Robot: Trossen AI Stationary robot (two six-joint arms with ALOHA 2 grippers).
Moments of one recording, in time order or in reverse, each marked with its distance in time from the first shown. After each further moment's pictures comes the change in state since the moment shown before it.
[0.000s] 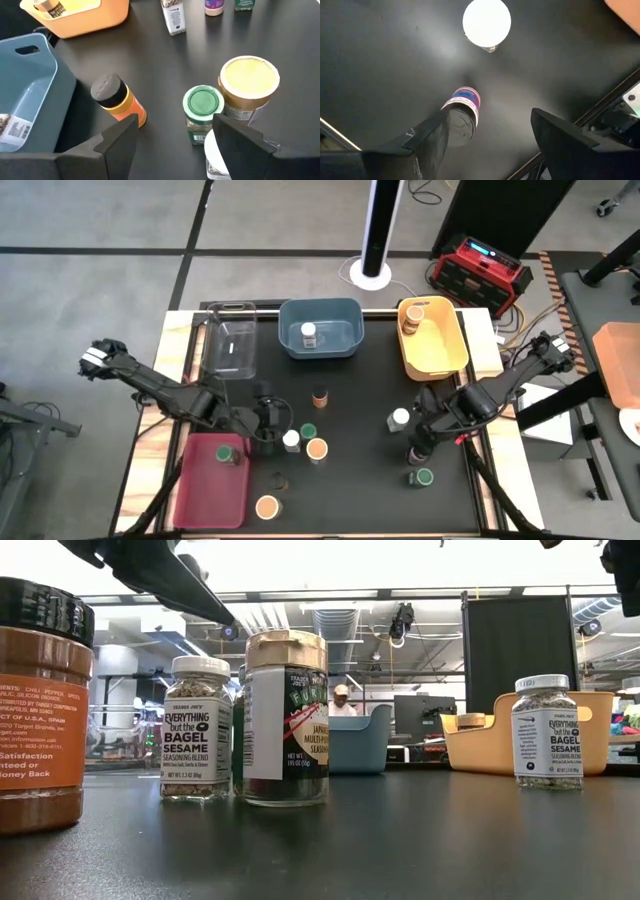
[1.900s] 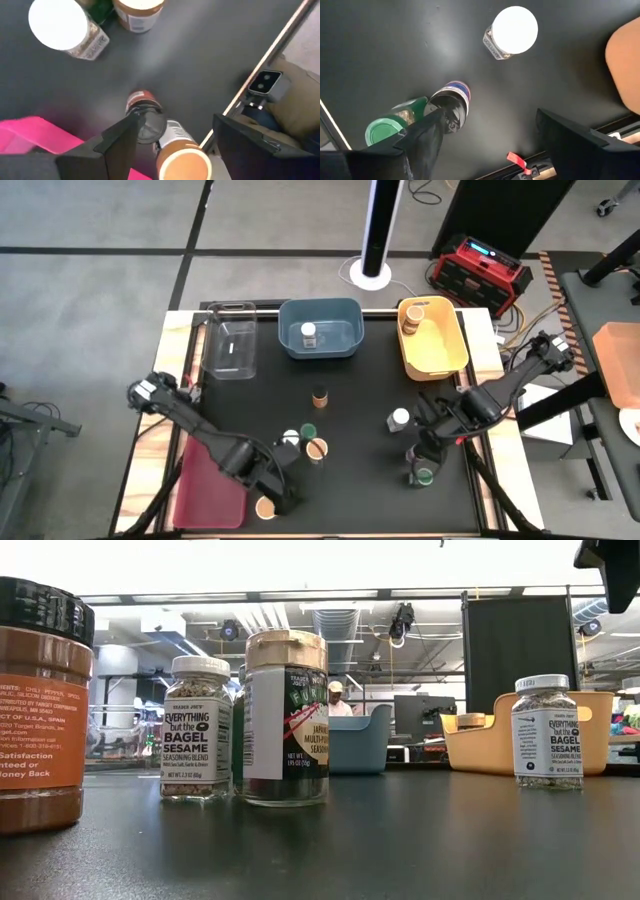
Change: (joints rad) left arm -0.202 0.635 0.965 -0.935 0.361 -1.138; right arm 0.051 0.000 0.009 0.003 0.039 -0.360
